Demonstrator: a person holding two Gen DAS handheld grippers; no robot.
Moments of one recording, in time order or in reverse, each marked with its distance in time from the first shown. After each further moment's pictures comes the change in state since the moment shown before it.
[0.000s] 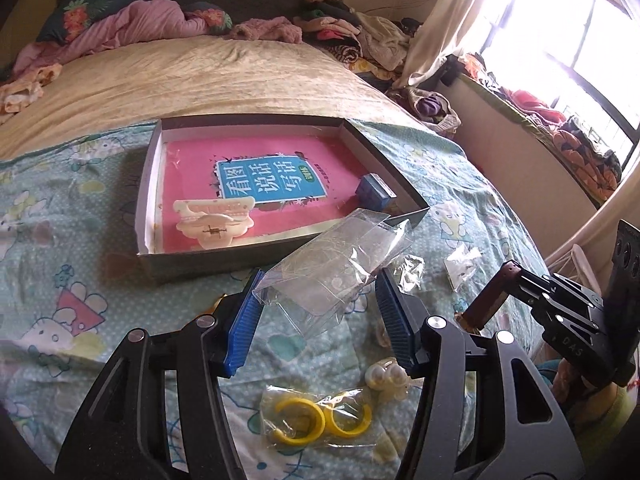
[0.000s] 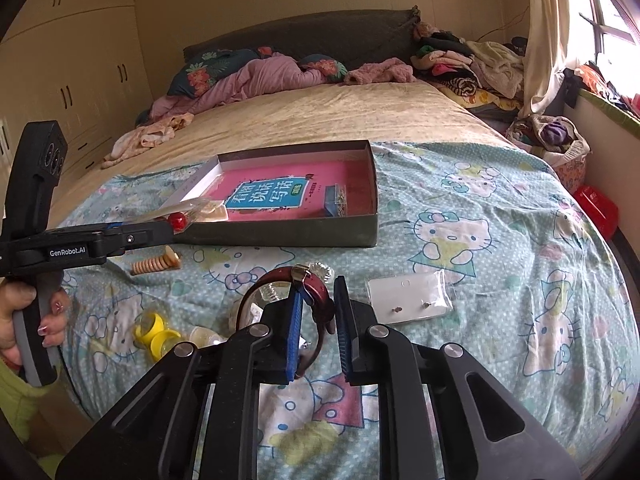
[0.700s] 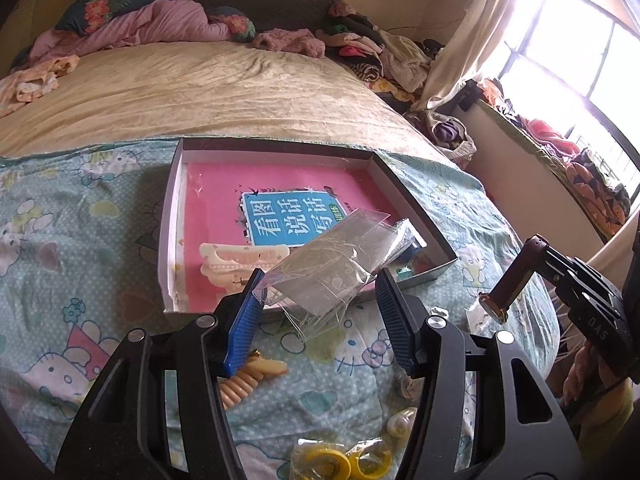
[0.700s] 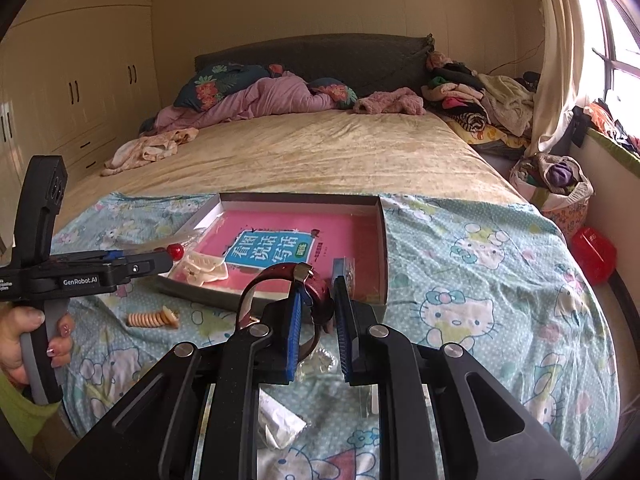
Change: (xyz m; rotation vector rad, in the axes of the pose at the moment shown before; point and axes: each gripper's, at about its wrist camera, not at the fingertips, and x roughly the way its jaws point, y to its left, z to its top) left arm 0.016 0.027 0.035 -0.070 -0.045 0.015; right arm 0.019 0.013 0.066 -0.078 -0.073 -0.021
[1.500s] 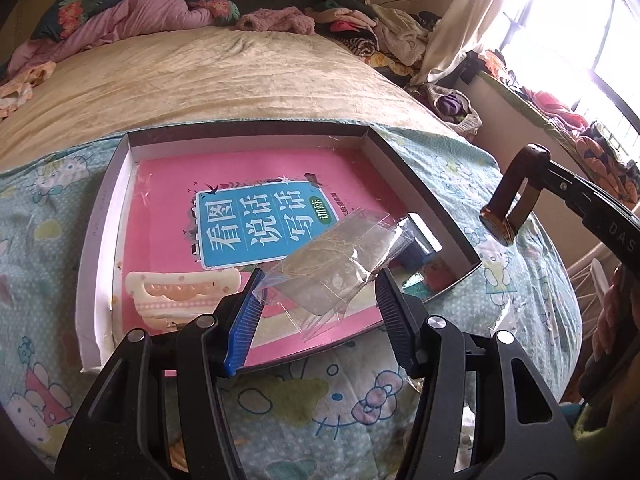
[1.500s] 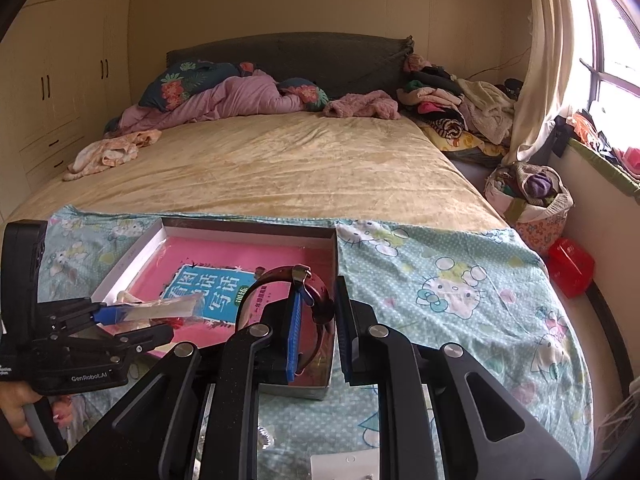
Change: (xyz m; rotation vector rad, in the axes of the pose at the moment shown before) left arm 0.070 -0.023 0.010 0.065 0.076 0.031; right arm 0.062 -0.037 0.049 -0.004 0.016 -0.116
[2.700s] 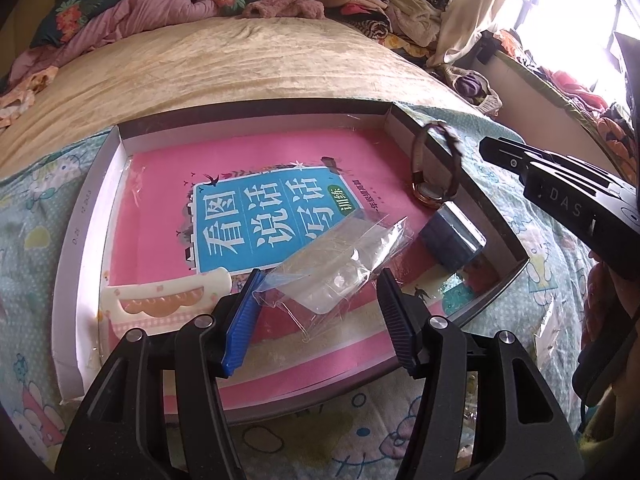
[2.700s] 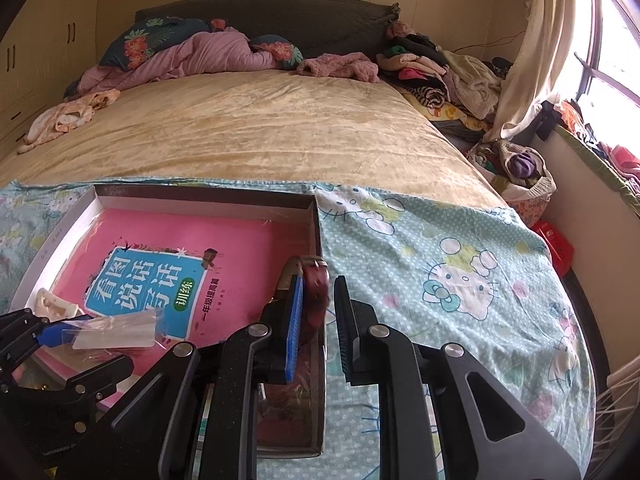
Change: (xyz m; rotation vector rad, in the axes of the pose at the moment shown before) left arm 0.034 0.001 0.001 0.027 0.048 0.078; right arm 0.096 0.009 -0.004 -0.016 0.129 -0.128
